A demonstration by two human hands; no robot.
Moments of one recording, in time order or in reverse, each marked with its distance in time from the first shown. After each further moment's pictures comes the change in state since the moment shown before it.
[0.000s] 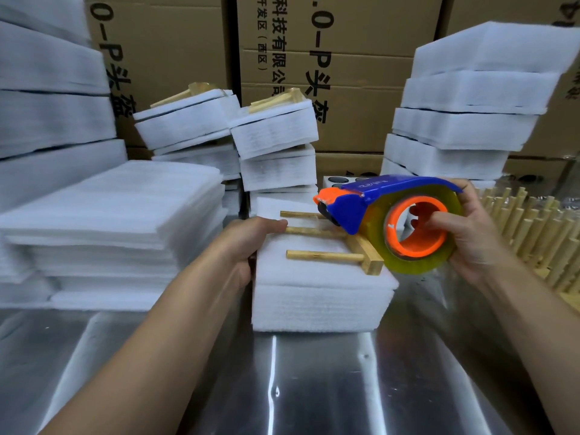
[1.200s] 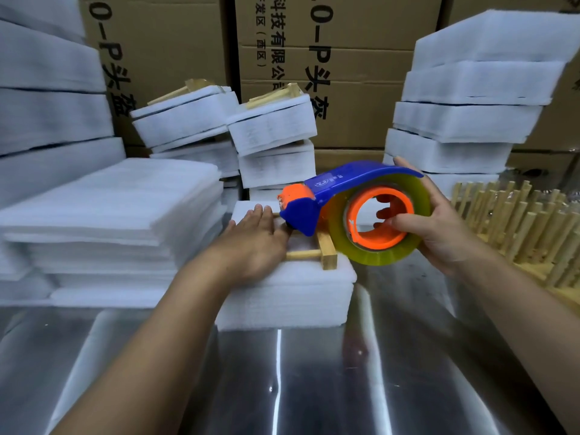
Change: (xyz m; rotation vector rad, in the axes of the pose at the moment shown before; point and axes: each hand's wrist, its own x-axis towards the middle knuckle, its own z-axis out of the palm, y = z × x) left_hand -0.004 0.000 -0.001 1.457 -0.030 0.338; right_hand 0.014 0.016 0.014 -0.106 -0.269 -0.070
